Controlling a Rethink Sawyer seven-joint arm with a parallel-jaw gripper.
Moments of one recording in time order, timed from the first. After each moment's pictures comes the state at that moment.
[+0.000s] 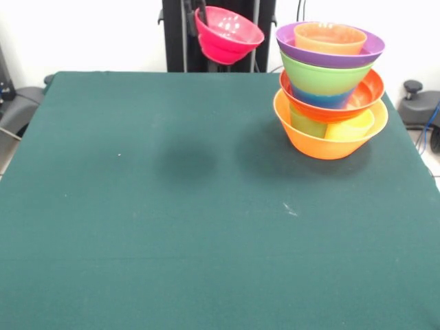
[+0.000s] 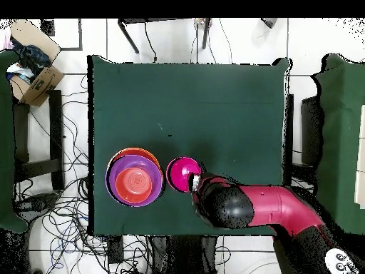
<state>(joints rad) -0.97 -1.04 0.74 2.21 -0.32 0.50 1.85</state>
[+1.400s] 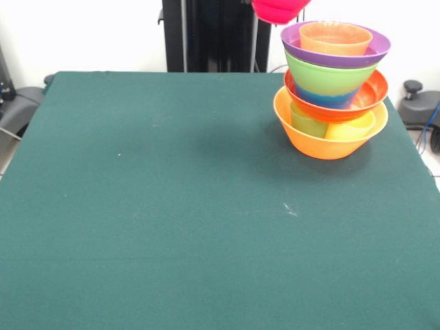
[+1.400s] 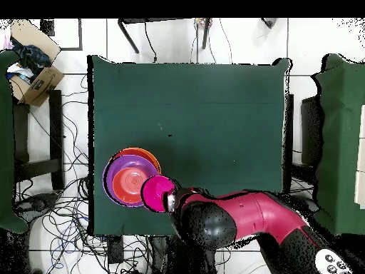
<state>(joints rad) -1.12 -1.10 1.14 2.39 -0.24 0.51 1.85</state>
